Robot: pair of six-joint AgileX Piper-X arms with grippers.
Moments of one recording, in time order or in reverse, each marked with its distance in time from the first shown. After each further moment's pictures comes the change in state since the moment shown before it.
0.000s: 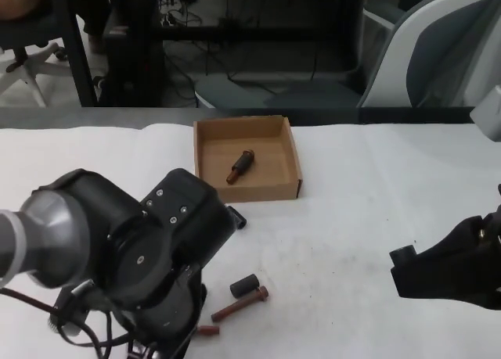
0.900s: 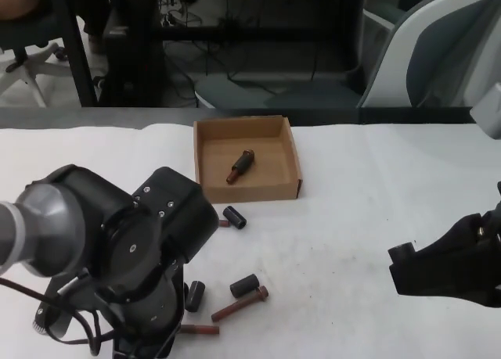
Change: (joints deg) left arm 3.1 1.3 0.0 1.3 -0.5 -1.5; right arm 0.0 0.0 0.0 -0.5 0.0 0.0
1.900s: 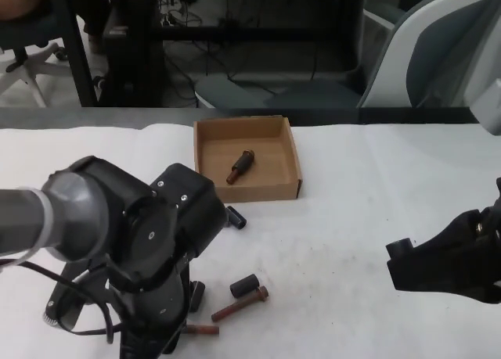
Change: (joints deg) left arm 0.2 4.3 -3.3 2.0 0.0 0.2; right arm 0.0 0.0 0.0 -0.8 0.0 0.0
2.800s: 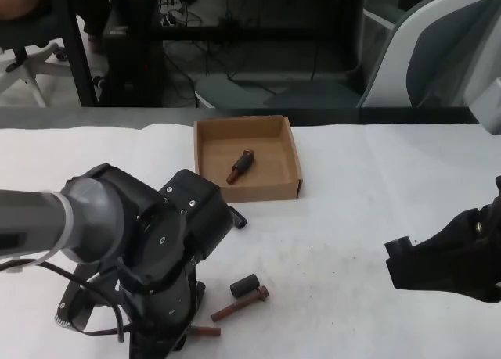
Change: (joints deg) left arm 0.0 3.1 -0.4 -2.7 0.5 -0.5; right arm 0.0 0.0 0.0 -0.4 -0.1 -1.1
